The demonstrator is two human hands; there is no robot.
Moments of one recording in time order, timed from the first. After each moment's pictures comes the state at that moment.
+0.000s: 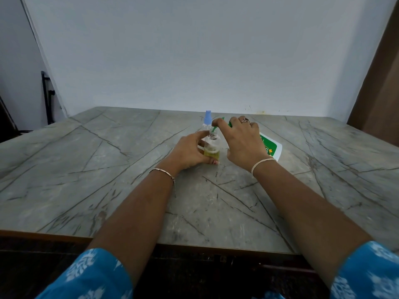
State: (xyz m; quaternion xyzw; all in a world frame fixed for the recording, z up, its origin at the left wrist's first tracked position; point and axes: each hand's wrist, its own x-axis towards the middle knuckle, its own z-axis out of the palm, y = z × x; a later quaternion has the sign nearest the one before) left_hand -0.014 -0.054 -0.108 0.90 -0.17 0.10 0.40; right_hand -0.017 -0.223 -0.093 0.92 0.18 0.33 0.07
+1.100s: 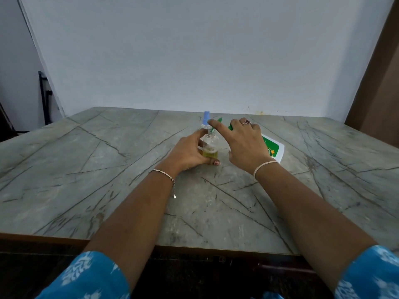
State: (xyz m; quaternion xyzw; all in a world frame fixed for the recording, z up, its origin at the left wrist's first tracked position) left_hand -0.013 -0.057 -0.107 0.91 -0.17 0.11 0.37; right_hand -0.019 -0.231 -0.095 0.92 0.18 0.33 0.10
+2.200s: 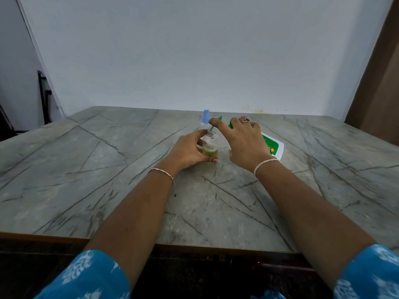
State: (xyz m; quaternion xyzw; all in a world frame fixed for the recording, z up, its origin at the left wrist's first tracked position) left_hand -0.013 -0.057 -0.107 0.91 -0.16 0.11 0.37; right_hand -0.018 -0.231 -0.094 0.92 0.18 0.33 0.09
